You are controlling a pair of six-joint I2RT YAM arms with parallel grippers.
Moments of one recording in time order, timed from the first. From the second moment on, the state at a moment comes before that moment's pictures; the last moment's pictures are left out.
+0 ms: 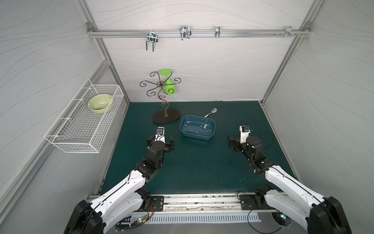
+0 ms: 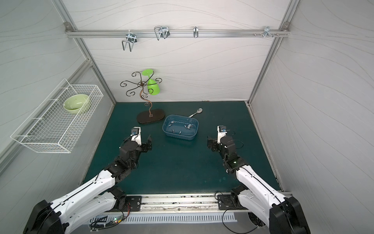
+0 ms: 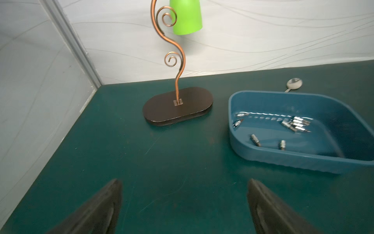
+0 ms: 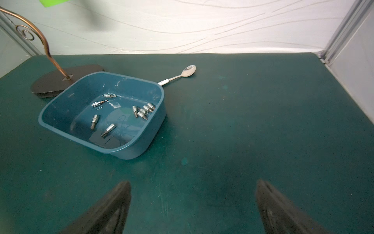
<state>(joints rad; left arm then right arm) -0.52 0.87 0.37 0.14 -0.58 -0.09 0.46 0.91 0.42 0.09 0.23 0.13</state>
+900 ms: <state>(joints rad) 0.02 1.55 0.35 0.70 -0.17 -0.11 0.05 0.98 0.38 0.20 0.09 0.23</state>
